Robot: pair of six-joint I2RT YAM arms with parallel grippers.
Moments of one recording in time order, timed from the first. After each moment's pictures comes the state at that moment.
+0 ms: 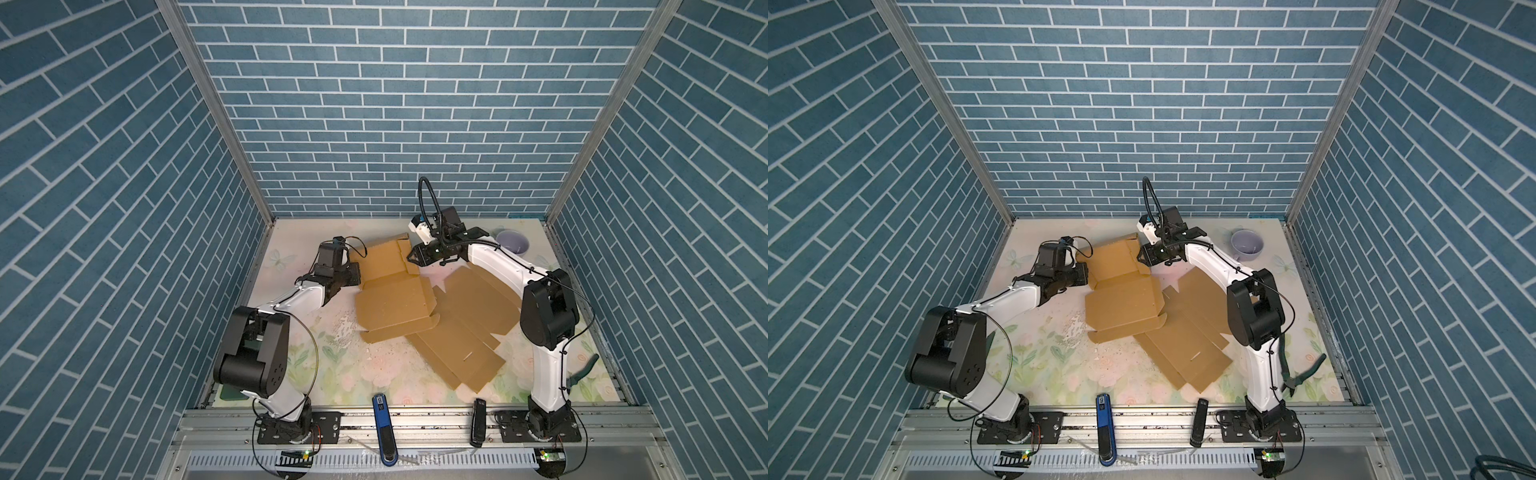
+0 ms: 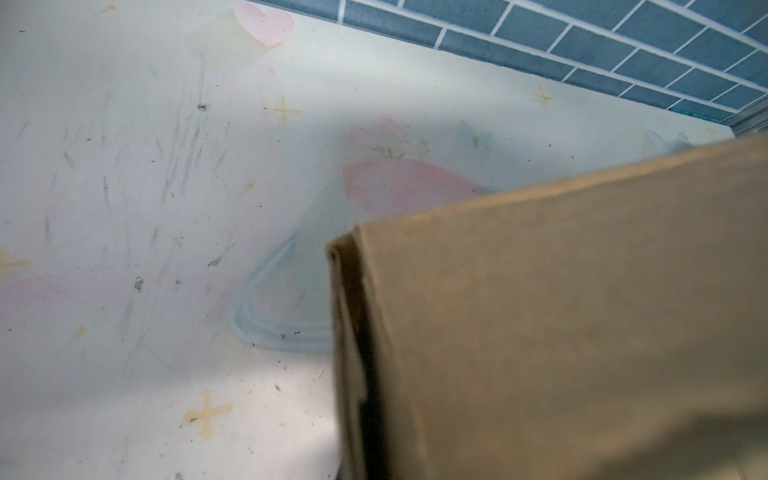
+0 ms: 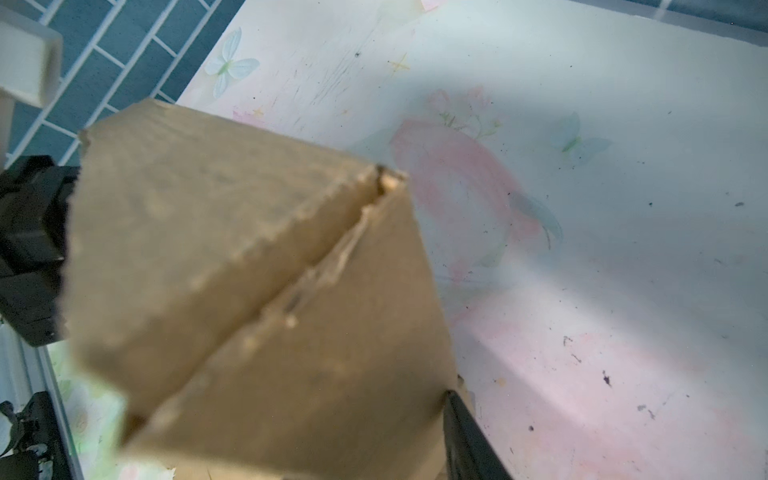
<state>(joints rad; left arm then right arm) -0.23 1.60 0.93 -0.06 0.12 -0.31 0.59 2.04 1.74 -0.57 -0.39 0.02</state>
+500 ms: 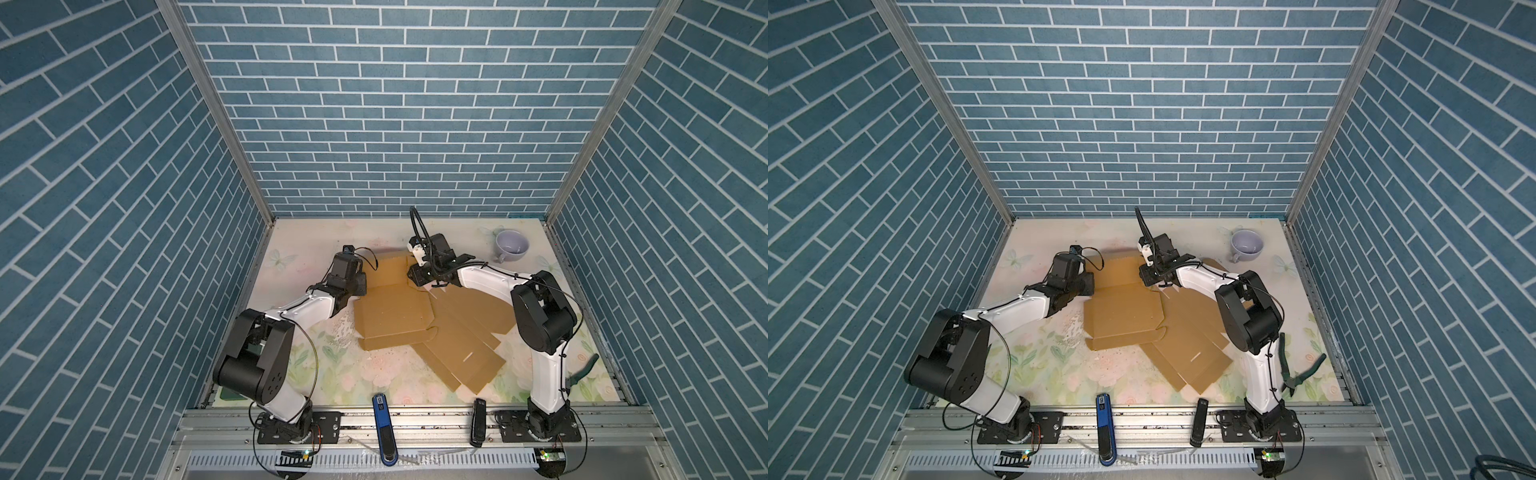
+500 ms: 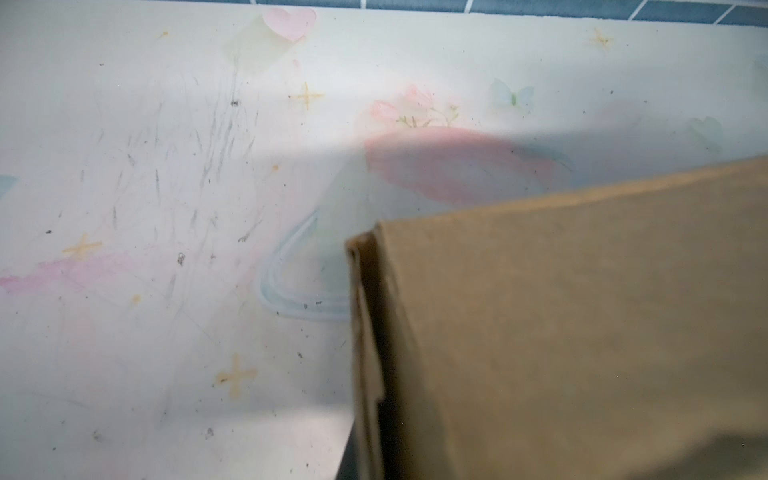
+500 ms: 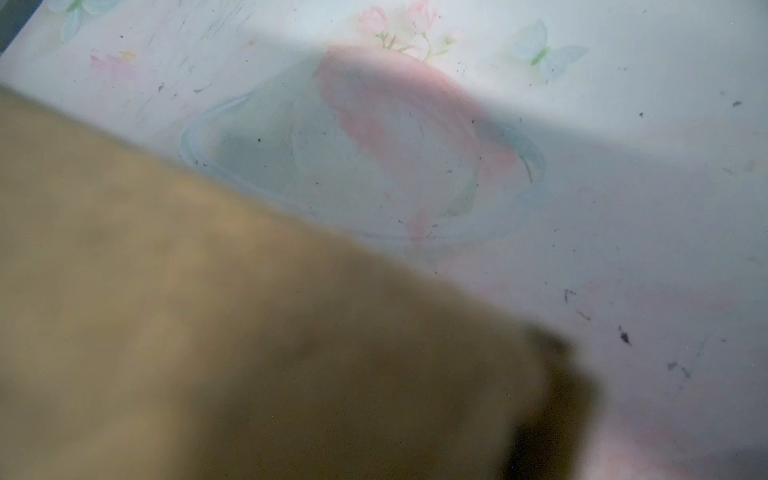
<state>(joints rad) -0.36 1.57 0.82 0.00 -0.13 -0.27 0.67 2.02 1.41 -0.23 -0.14 0.11</state>
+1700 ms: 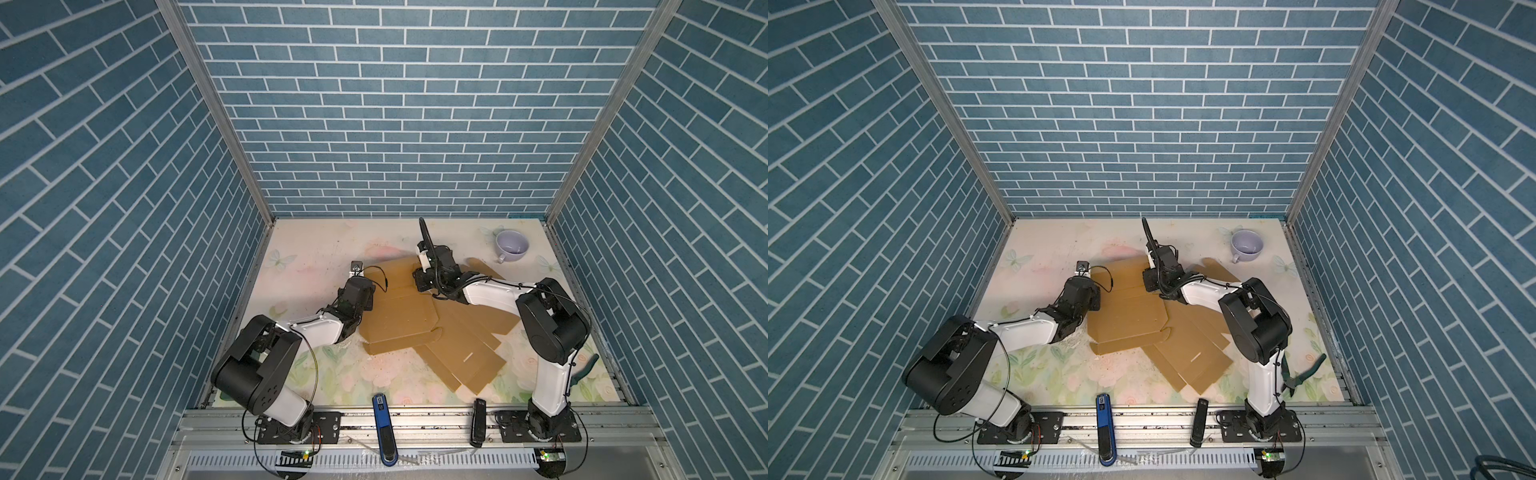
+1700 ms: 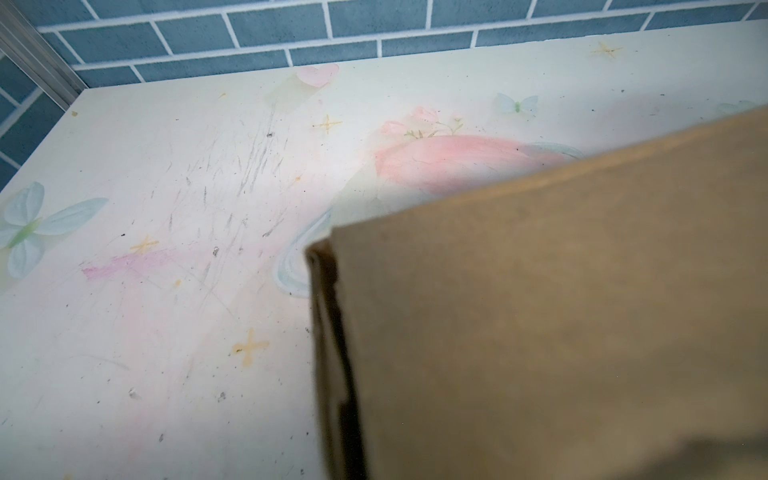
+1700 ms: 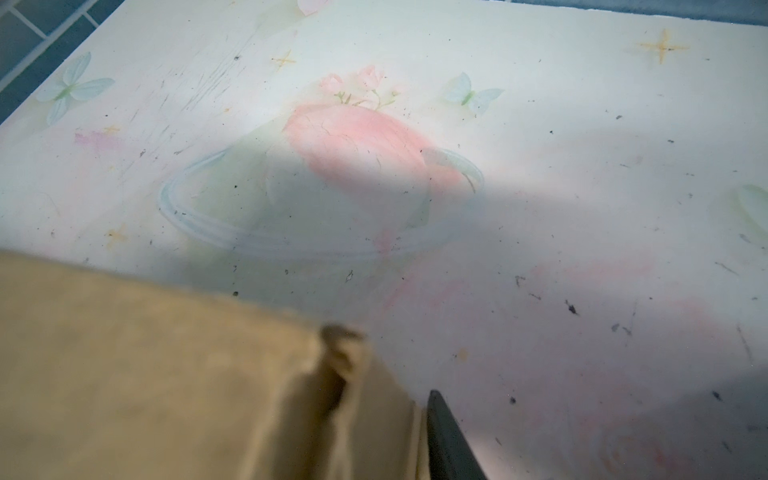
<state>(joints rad) -0.52 1.54 0.62 0.27 -0.42 -0.26 0.69 1.92 1.19 0.04 0.00 0.22</state>
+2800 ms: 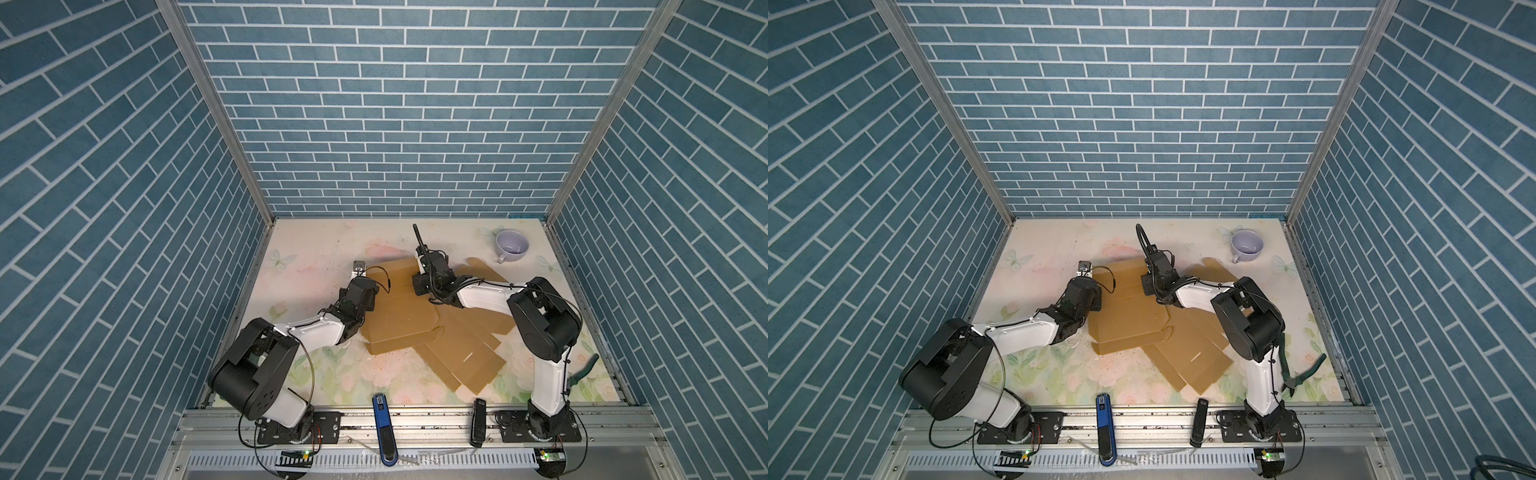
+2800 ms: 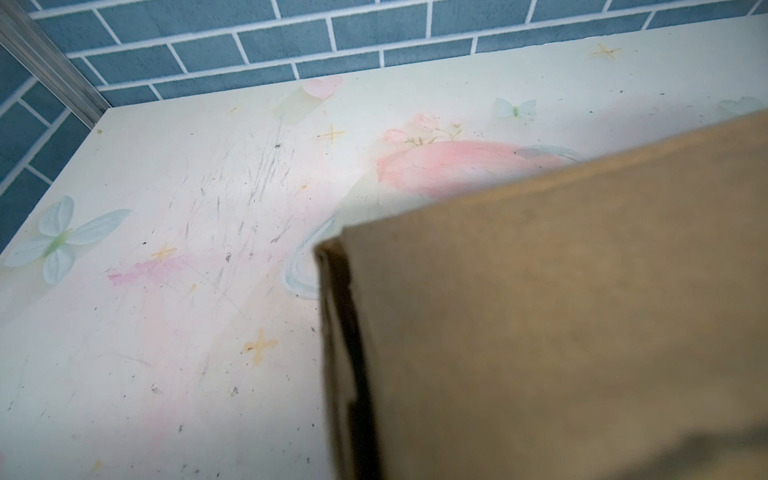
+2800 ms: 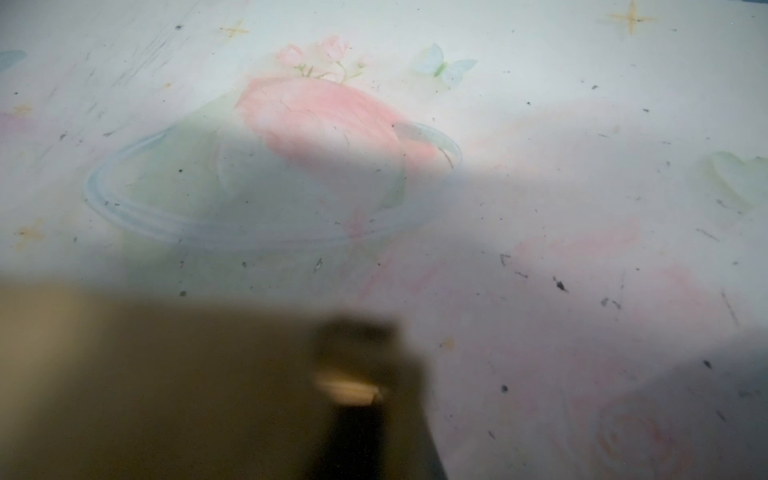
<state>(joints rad) -0.56 1.51 0.64 0.22 -0.47 -0.25 0.73 1.96 1.19 0.05 0.13 0.24</state>
